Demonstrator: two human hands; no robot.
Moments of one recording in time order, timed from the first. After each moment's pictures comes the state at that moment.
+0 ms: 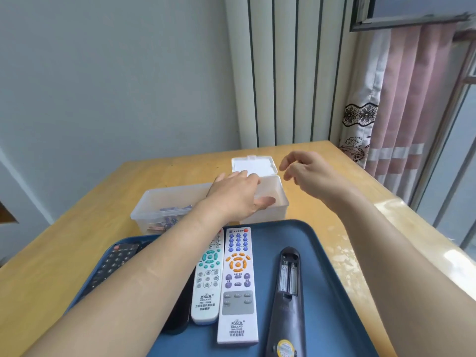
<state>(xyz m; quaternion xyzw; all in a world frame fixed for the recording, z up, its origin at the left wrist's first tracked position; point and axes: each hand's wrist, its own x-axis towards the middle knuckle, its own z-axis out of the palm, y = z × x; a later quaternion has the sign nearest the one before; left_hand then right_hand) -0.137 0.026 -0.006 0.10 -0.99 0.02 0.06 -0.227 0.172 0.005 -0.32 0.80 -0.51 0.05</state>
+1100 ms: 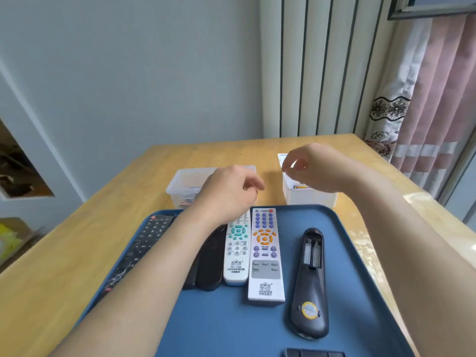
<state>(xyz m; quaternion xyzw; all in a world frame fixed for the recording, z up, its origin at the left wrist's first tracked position) -0.043 0.029 0.008 0.17 -0.94 -0.22 0.19 -0.180 0.164 0.030 -0.45 0.86 -0.23 0.01</state>
